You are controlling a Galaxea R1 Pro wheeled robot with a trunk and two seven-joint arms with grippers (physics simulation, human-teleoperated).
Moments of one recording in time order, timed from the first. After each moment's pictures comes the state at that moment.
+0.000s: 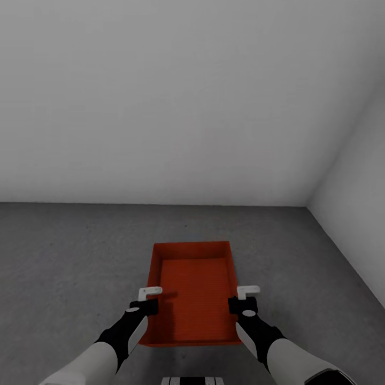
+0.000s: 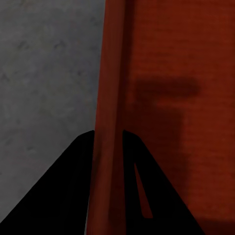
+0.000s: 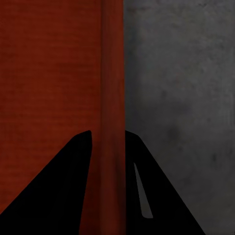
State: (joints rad) left arm -0.65 -0.11 -0.07 -0.36 0.13 0.11 0.19; right arm -0.70 0.10 0.29 -0.25 -0.16 -0.04 -0.30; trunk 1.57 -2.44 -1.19
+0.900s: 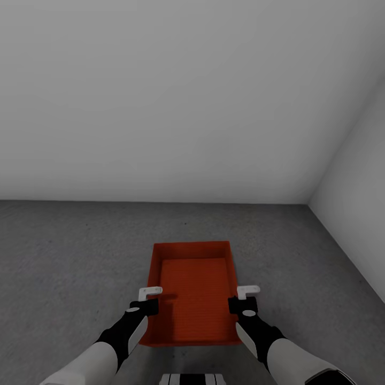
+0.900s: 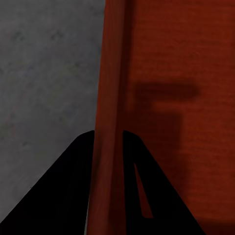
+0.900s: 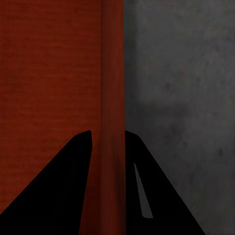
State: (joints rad) left arm -0.65 -0.11 -0.07 -0.36 0.13 0.12 0.19; right arm -0.70 0.10 0.30 -0.25 -0.16 -0.04 -0.30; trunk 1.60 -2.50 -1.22
